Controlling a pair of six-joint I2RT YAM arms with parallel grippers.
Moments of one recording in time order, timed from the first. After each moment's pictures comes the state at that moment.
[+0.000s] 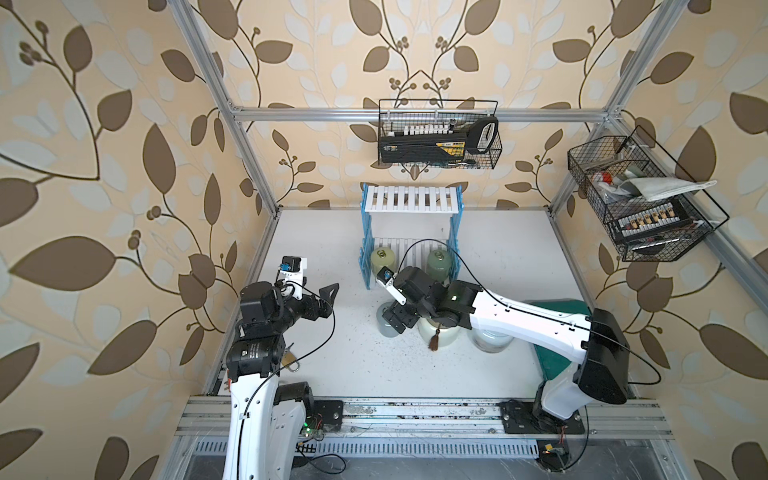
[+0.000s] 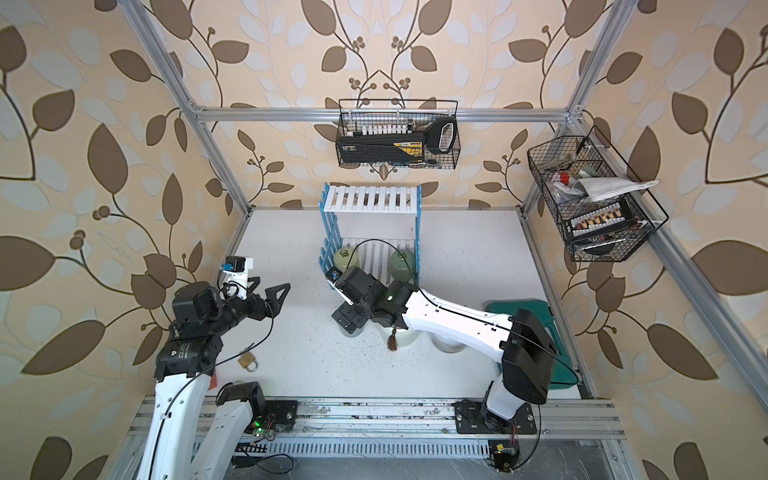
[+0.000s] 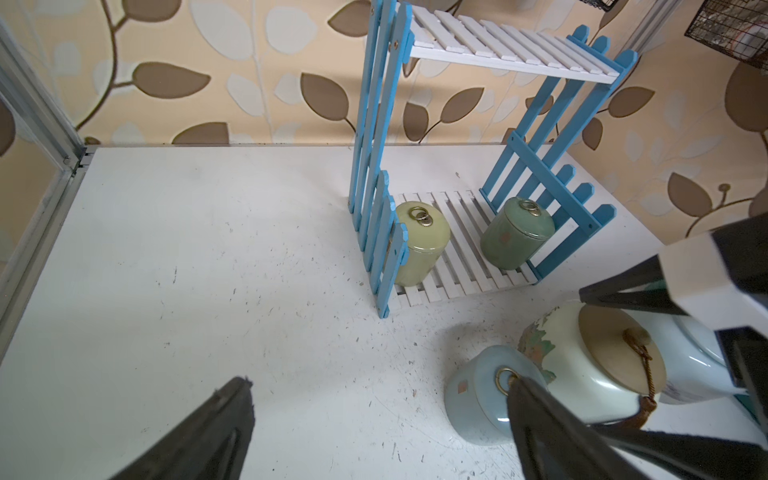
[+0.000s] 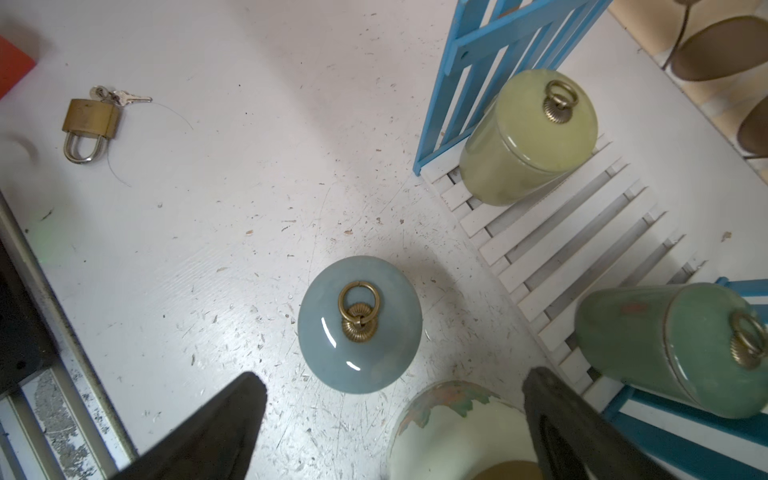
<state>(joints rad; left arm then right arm) 0.11 0.61 0.71 -0.56 0.54 0.03 1.02 1.61 1.33 -0.59 0.23 0.06</state>
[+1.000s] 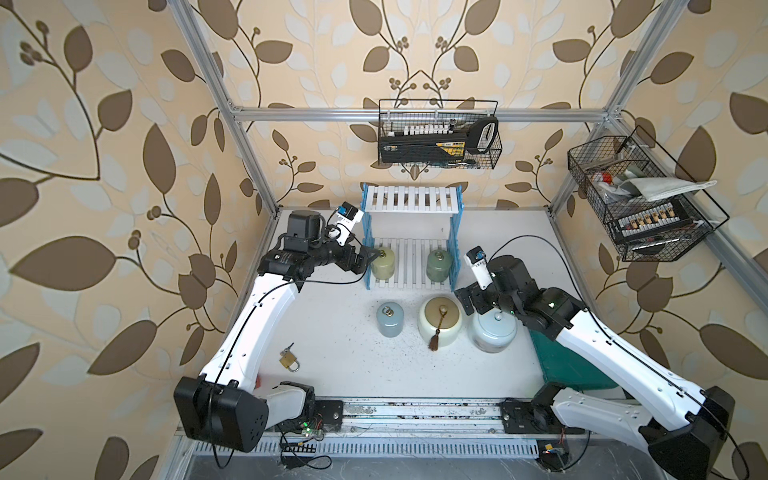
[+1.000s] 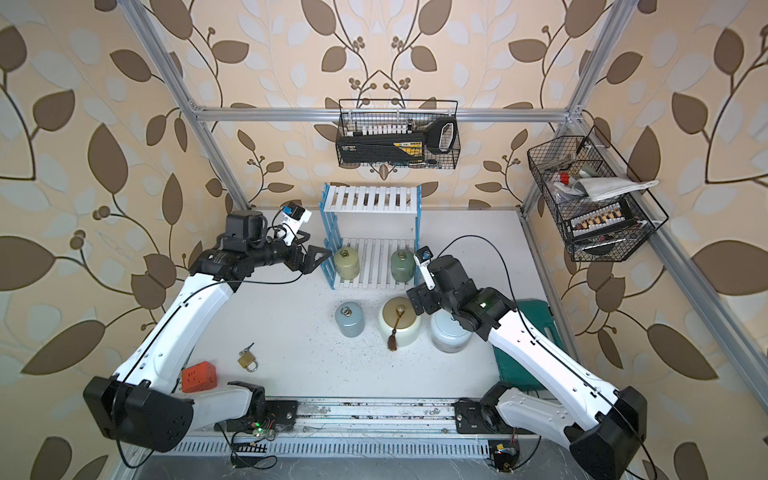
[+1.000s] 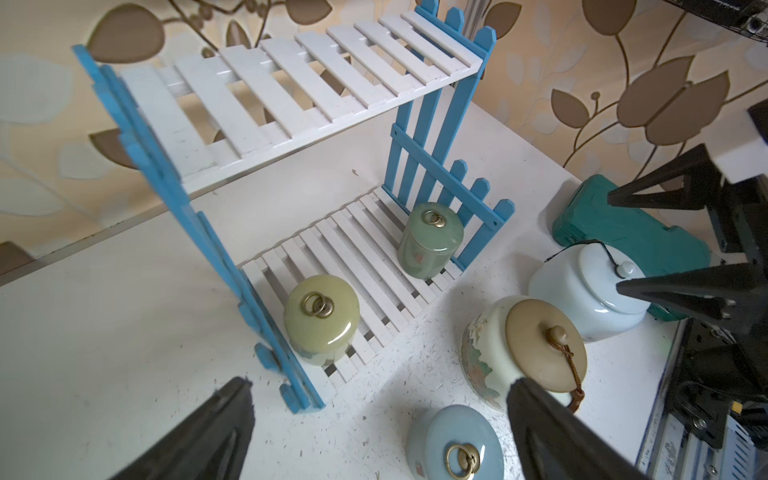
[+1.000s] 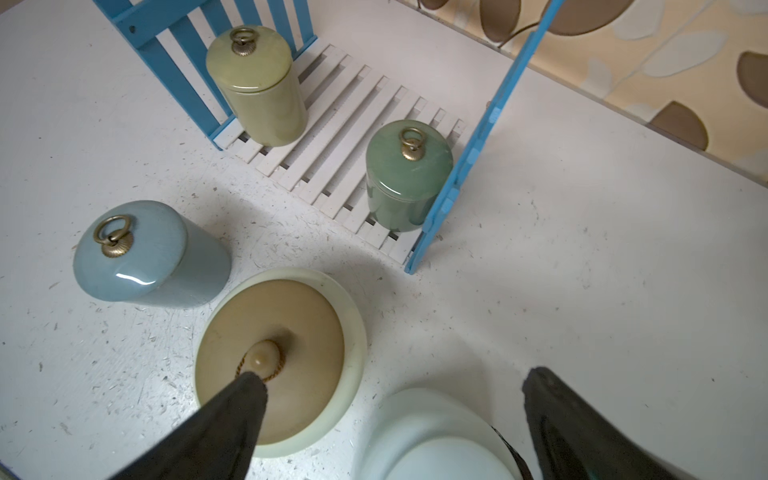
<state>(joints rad) -0.26 1.28 1.27 -0.61 0.55 0.19 0.61 1.05 0.98 -0.68 0.21 0.06</state>
